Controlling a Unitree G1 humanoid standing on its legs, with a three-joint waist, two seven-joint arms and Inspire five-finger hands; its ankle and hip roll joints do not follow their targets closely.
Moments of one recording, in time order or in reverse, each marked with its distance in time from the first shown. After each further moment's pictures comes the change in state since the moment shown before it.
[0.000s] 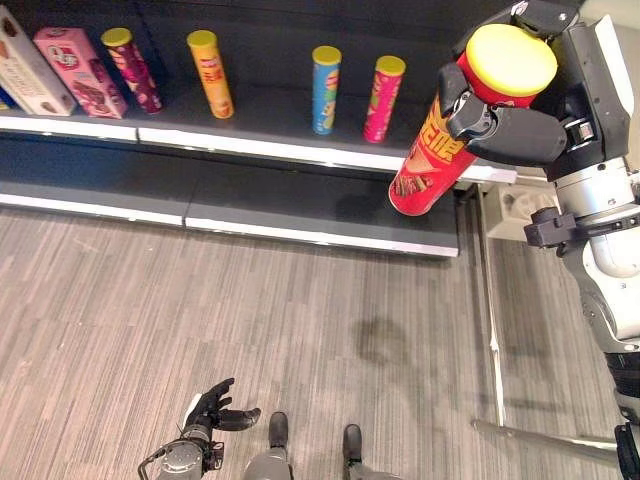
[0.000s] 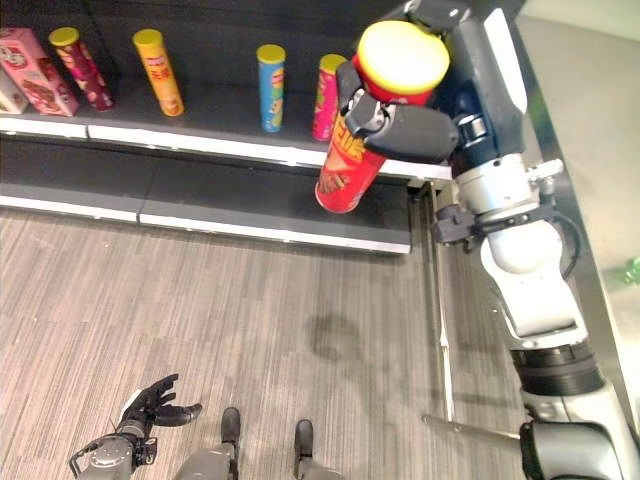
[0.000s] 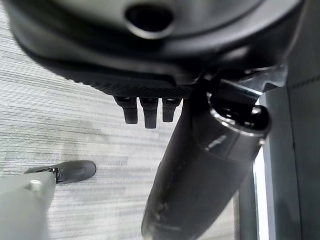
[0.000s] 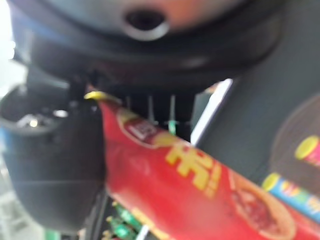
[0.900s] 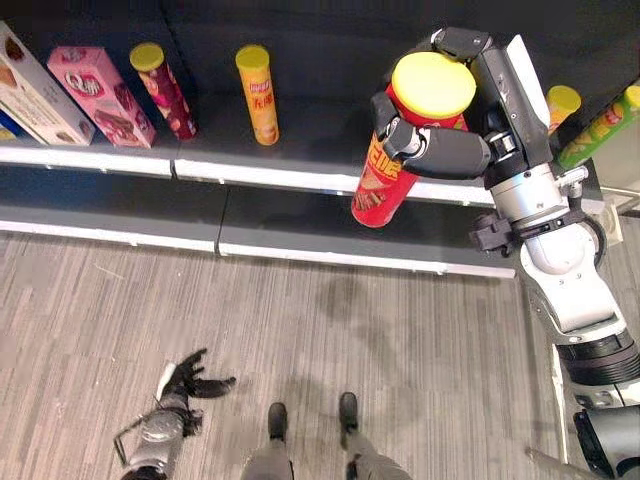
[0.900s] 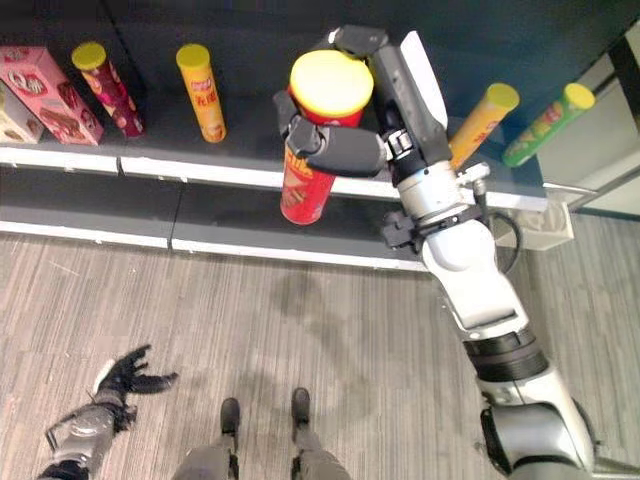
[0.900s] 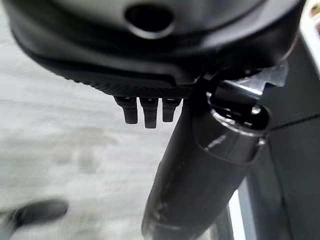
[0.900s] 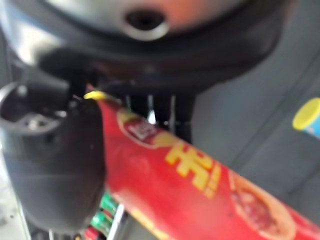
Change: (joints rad) left arm -0.059 0.036 0.033 0.036 -0.002 -0.004 0.016; right arm -0.091 0.080 0.133 0.016 -0.106 0.038 -0.006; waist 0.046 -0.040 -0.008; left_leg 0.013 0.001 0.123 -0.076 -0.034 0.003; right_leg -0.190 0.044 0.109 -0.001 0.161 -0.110
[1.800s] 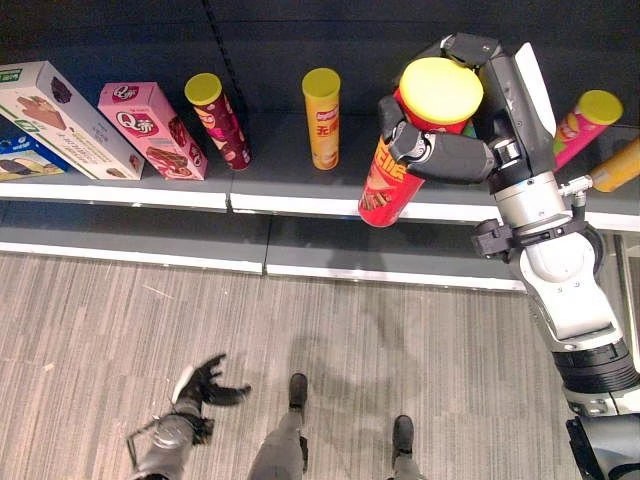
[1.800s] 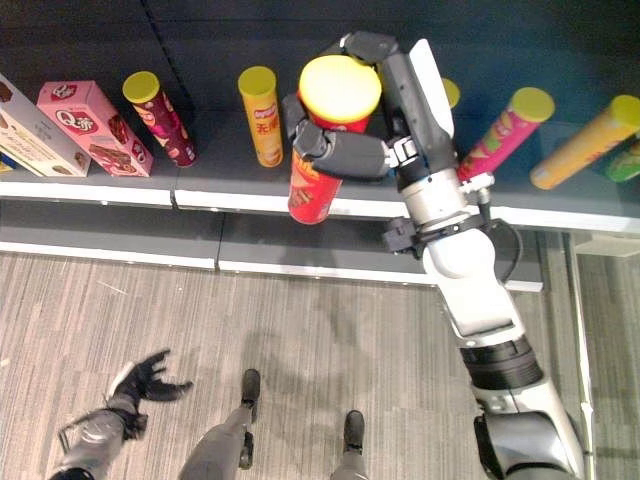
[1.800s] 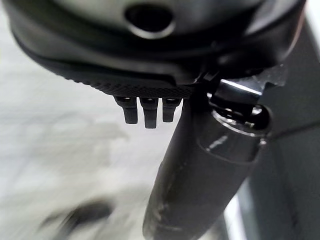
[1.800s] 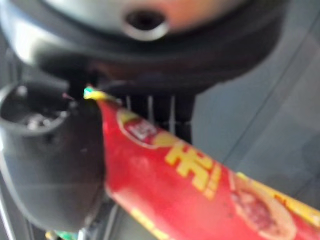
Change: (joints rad) left arm -0.051 0.092 0.001 -0.058 0.045 -0.015 -0.007; right arm 0.022 0.059 -0.046 -0.018 -0.090 0.009 -0.003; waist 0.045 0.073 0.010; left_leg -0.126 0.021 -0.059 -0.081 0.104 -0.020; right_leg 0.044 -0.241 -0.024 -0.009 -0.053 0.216
